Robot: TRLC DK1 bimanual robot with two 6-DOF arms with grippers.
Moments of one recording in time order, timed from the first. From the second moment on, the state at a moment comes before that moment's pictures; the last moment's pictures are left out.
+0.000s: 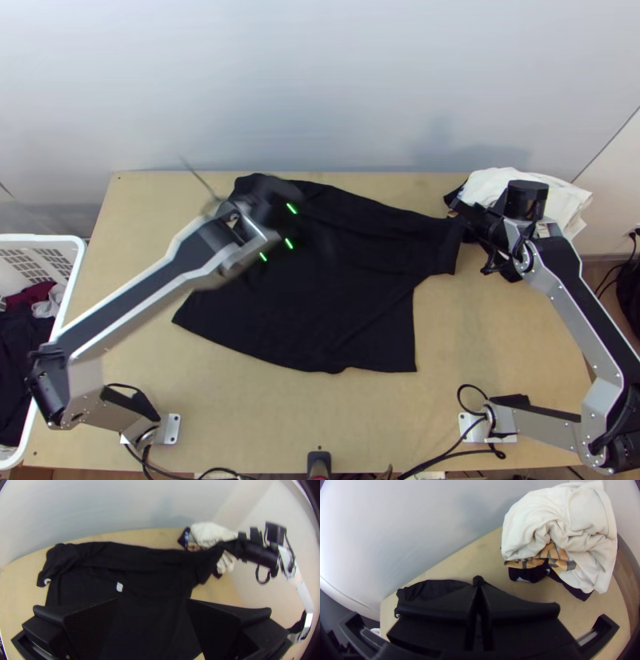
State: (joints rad) left arm -0.77 1.63 1.69 -0.72 -0.06 -0.49; right arm 0.11 1.34 1.11 -0.41 -0.01 0.60
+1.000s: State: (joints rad) left arm -1.18 2.01 1.68 -0.64 0.12 -0.38; right arm 0.12 1.43 1.10 -0.40 0.03 0.63
